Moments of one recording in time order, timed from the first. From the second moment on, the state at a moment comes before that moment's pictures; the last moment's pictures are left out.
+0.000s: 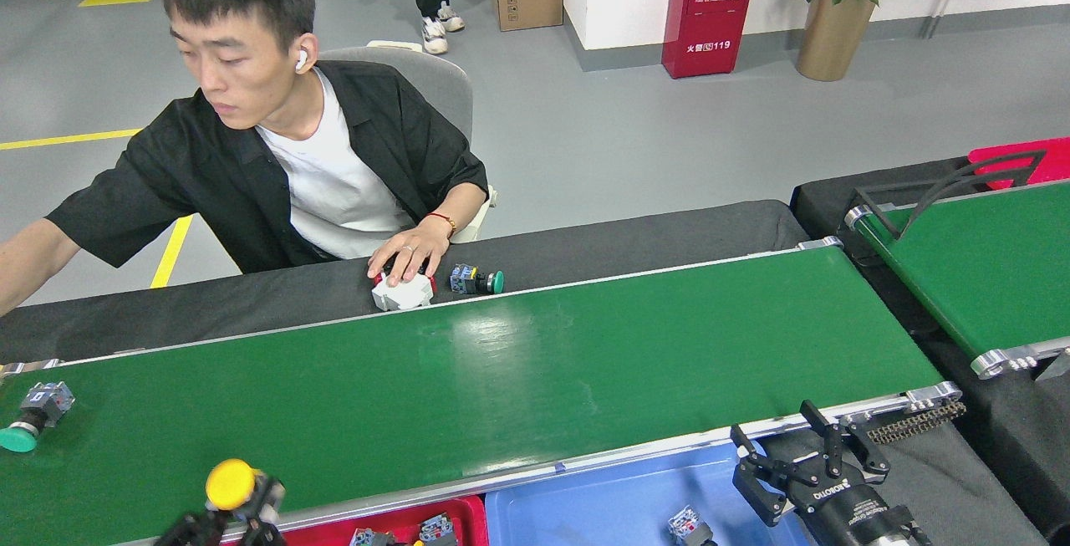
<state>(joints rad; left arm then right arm) 0.27 0.03 0.10 -1.77 -1.52 -0.72 -0.06 0.42 -0.18 -0.25 -1.76 1.21 -0.19 -0.01</state>
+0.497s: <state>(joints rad) 0.29 0.01 0.27 -1.77 -1.52 -0.78 -0.05 0.43 -0.18 -0.38 -1.76 1.21 -0.27 -0.01</state>
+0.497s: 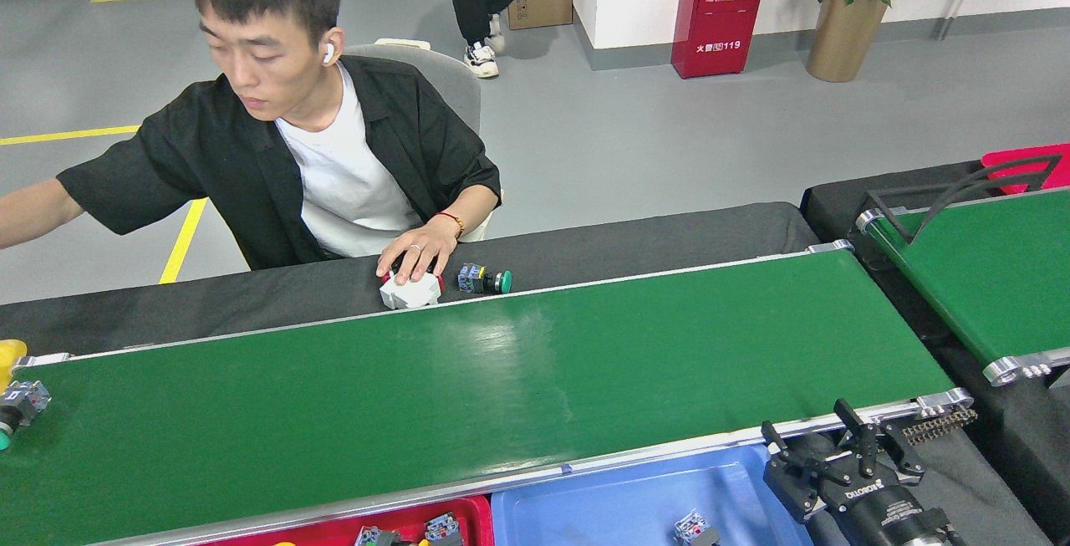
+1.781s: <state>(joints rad) 0.21 0.00 0.19 -1.77 -1.68 0.02 -0.05 0.40 -0.13 -0.45 -1.76 1.20 -0.37 0.00</state>
